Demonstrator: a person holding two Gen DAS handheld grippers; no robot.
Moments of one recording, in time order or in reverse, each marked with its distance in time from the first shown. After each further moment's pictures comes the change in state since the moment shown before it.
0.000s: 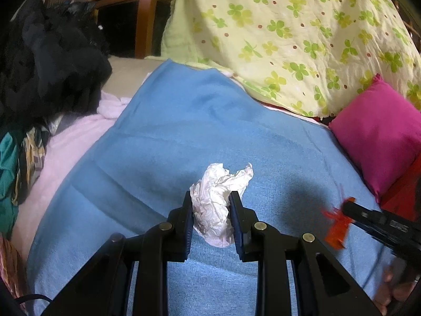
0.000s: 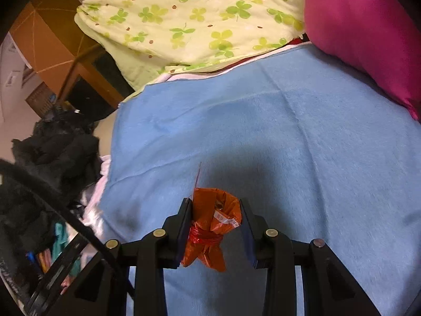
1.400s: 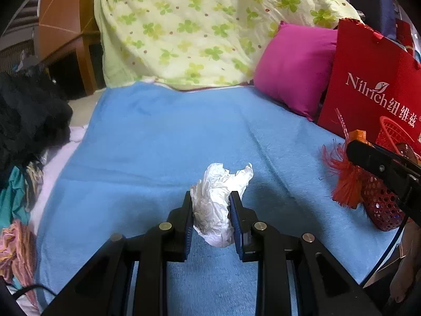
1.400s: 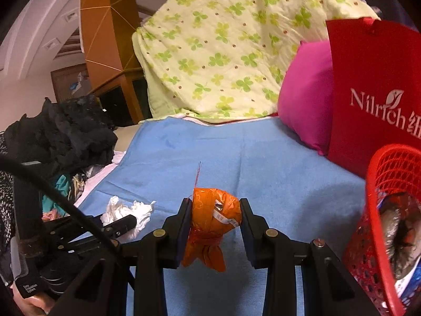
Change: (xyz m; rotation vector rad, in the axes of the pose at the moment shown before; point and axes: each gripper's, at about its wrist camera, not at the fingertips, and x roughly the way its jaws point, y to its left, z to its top) left arm -0.136 -0.125 -0.128 0.356 -0.038 -0.084; right arm -0.218 -0.014 -0.151 -0.304 -0.353 -0.113
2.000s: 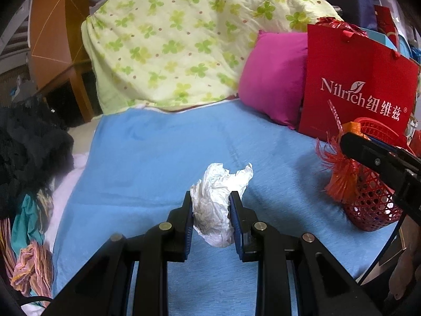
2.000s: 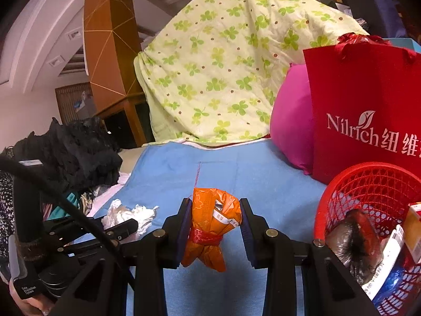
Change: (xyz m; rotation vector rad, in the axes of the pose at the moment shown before) left arm -0.041 -0.048 0.019 0.100 -0.058 0.017; right arm -0.057 -0.024 0.010 0.029 -0.113 0.017
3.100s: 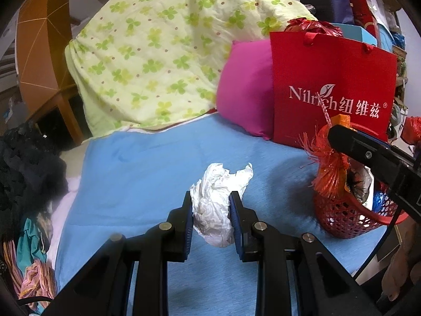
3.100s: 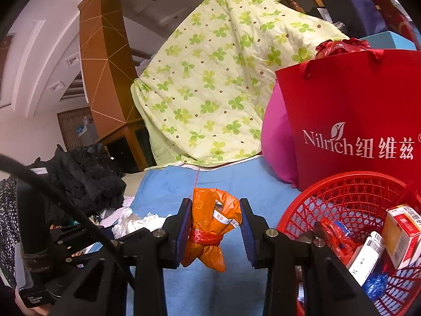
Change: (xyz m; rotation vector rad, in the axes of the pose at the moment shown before) left arm -0.023 -0.055 0.022 0.090 -0.056 -0.030; right arm -0.043 -0.042 0.010 0.078 -0.107 0.018
